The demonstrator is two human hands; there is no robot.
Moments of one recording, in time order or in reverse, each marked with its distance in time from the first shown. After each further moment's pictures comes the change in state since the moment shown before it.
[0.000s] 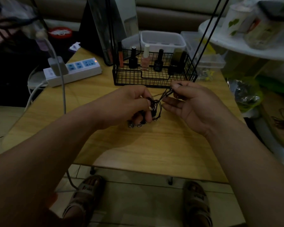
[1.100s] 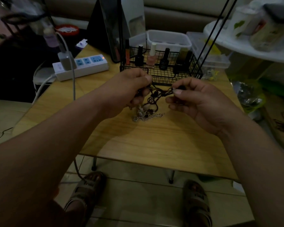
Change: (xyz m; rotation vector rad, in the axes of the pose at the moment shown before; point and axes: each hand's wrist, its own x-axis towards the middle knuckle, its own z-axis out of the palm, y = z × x) left_hand 0.003 -0.001 -0.009 -0.279 0.227 -0.008; right_hand -0.012 -0.002 -0.009 -0.262 -0.193 -0.095
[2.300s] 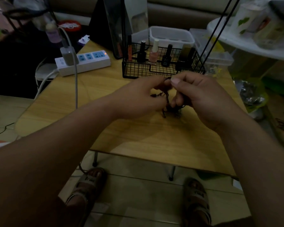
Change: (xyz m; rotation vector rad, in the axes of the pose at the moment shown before) left_hand 0.000 -0.011 0.017 0.610 -0.108 0.290; right_hand -0.004 -0.004 0.013 -0.386 0.027 -0.166
